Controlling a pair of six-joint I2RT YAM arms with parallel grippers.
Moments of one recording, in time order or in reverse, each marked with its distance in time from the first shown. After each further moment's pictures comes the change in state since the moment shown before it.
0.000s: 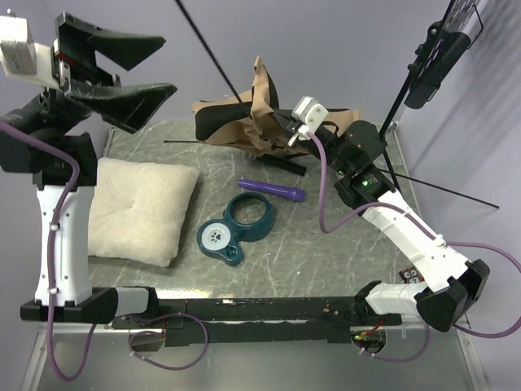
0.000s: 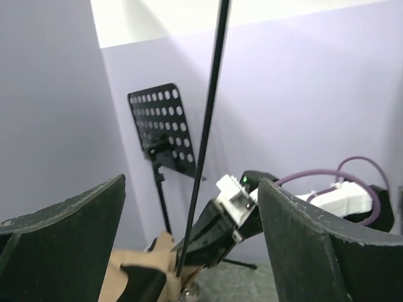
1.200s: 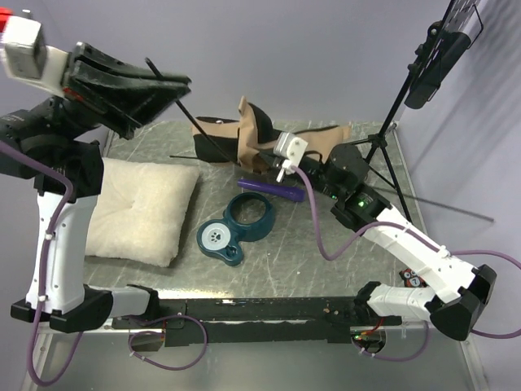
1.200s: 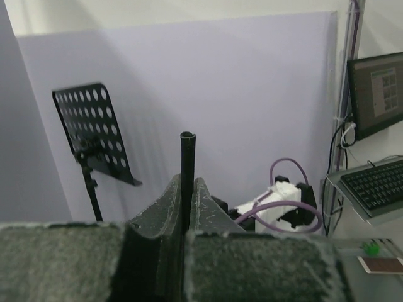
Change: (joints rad) left arm -0.215 0.019 0.107 -0.120 0.005 -0.014; right arm 0.148 -0.092 -0.142 -0.129 0.002 -0.023
